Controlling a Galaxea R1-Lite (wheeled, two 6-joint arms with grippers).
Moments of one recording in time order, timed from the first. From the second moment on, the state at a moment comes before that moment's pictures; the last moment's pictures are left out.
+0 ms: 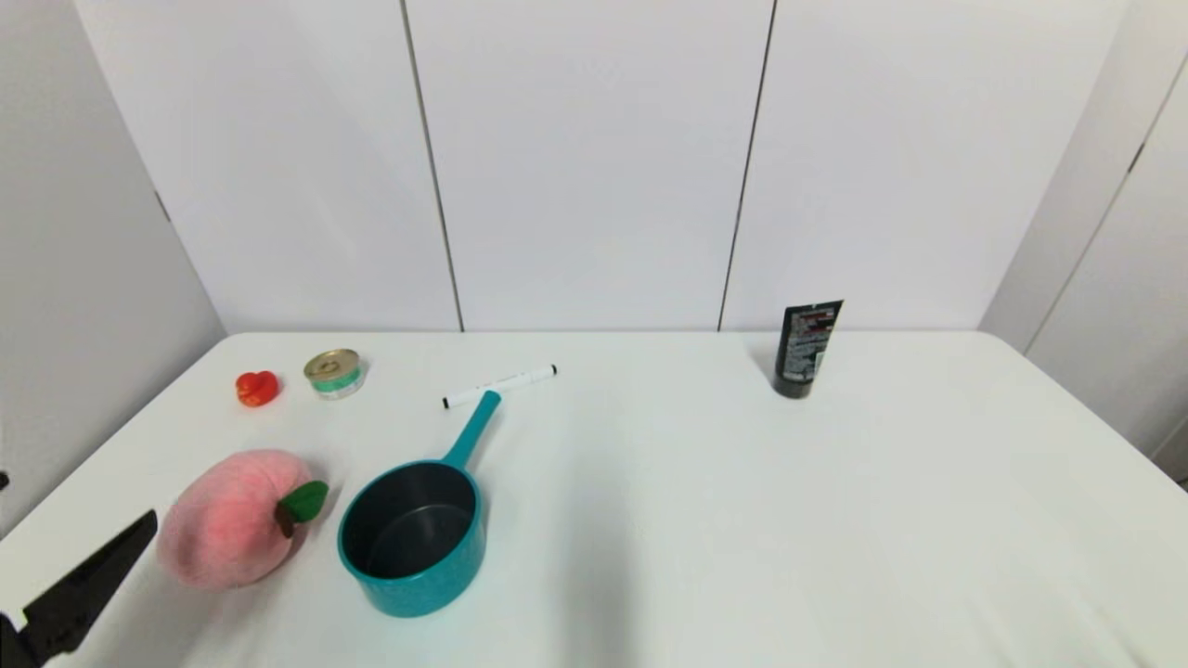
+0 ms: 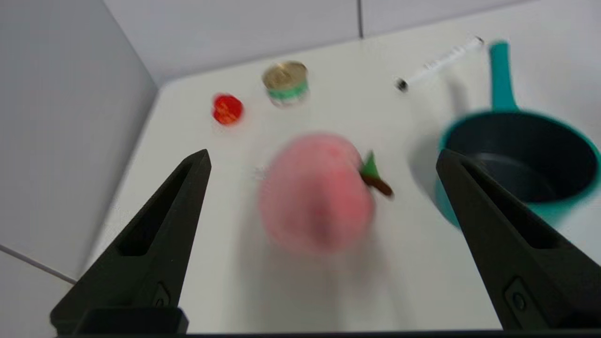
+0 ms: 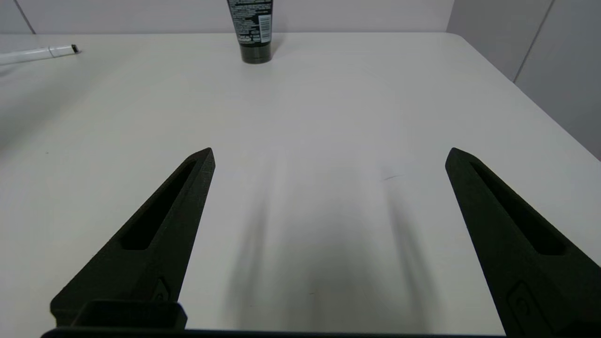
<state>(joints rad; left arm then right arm) -0.09 0.64 -0.21 -0.31 0.01 0.20 0.00 0.00 0.00 -0.01 0.00 0.00</state>
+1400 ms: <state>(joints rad) 0.00 0.00 0.00 0.01 -0.05 0.11 0.00 0.00 0.00 -0.01 0.00 0.00</state>
